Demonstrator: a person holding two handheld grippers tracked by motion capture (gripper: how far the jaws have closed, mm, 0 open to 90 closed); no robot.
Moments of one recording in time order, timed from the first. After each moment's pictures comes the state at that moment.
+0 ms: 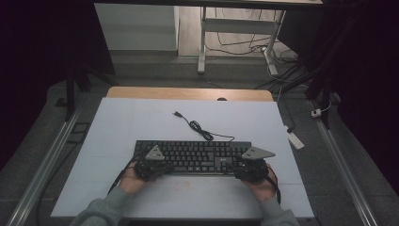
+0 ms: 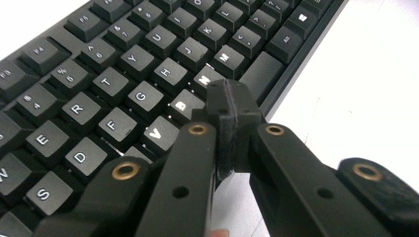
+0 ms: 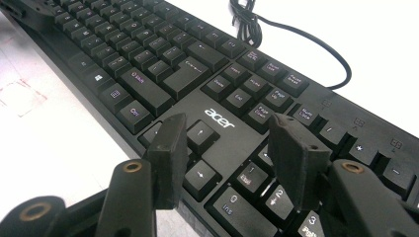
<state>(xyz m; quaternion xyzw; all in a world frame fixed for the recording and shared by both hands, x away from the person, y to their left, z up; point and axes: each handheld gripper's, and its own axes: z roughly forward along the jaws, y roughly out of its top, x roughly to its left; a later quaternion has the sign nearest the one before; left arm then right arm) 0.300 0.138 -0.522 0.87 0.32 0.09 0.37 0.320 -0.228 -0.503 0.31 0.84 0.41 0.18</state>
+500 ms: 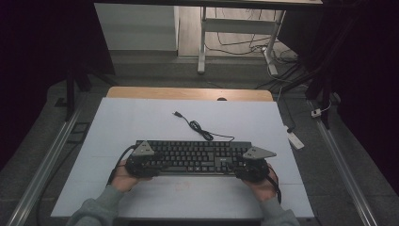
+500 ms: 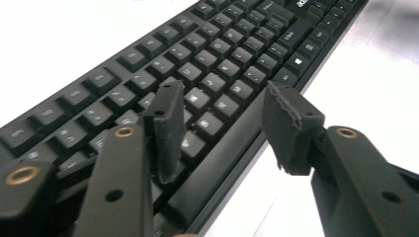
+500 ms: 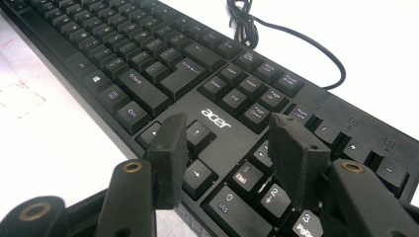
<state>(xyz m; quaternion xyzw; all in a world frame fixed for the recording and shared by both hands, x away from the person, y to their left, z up) 0.297 0.163 -0.505 0.83 0.35 0.10 0.42 0.320 -0.230 -0.502 0.32 0.84 0.41 0.18</state>
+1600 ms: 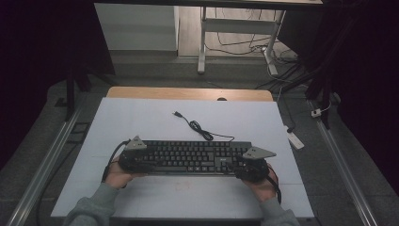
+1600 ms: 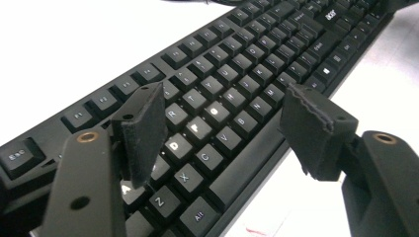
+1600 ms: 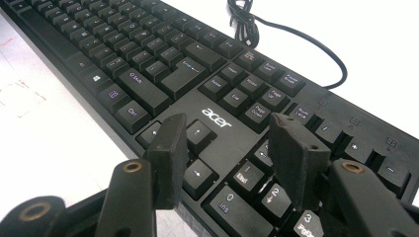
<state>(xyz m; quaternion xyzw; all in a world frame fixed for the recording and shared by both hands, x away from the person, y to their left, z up) 0.303 0.180 -0.499 0.81 0.39 0.11 0.42 0.320 -0.230 -0.502 0.32 0.84 0.41 0.18</state>
